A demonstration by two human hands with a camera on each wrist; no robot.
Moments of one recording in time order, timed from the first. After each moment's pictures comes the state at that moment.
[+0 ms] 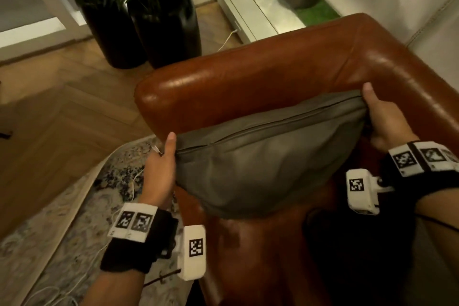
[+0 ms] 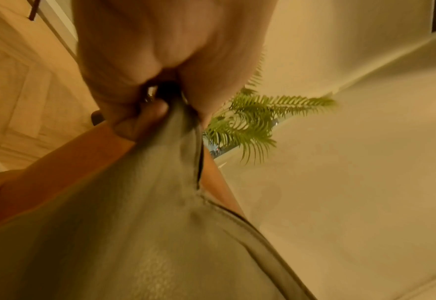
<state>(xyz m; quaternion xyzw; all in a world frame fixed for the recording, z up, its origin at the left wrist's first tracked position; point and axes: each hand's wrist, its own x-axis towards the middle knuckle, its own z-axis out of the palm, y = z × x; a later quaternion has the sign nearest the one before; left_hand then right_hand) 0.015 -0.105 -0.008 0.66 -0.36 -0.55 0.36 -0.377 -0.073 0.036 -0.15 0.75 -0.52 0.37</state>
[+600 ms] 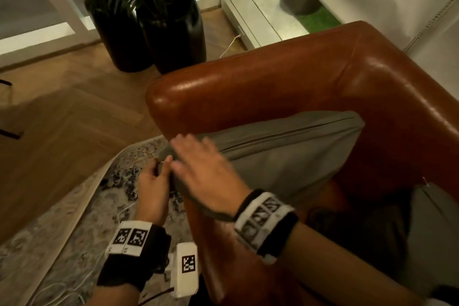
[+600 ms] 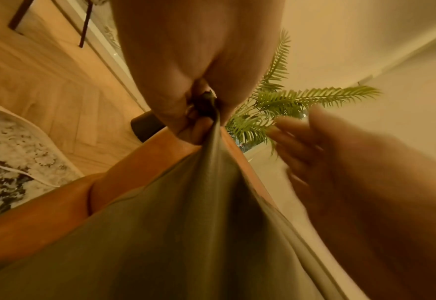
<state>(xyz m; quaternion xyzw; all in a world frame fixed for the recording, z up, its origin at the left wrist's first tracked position) 0.052 -0.075 -0.018 0.64 -0.34 -0.55 0.42 -0.087 -0.059 0.026 -0.78 0.55 -0.17 0.25</state>
